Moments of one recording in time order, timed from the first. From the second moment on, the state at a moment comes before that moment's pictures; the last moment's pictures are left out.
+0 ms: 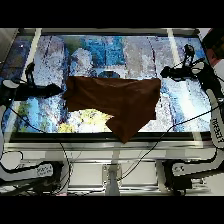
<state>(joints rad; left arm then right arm) 0.31 -1.41 1.04 0.83 -1.01 -0.97 -0.16 -1.57 1.36 -1.17 0.80 1.37</state>
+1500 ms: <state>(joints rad) 0.19 -1.52 0.87 0.84 -0.90 -0.99 -0.18 -1.57 1.36 -1.21 0.93 1.38</state>
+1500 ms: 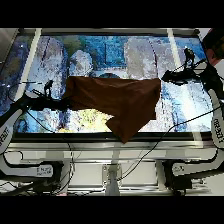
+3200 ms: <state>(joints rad) 0.18 -1.52 0.87 0.80 -0.91 -0.99 -0.26 -1.57 0.92 -1.05 1.14 1.06</state>
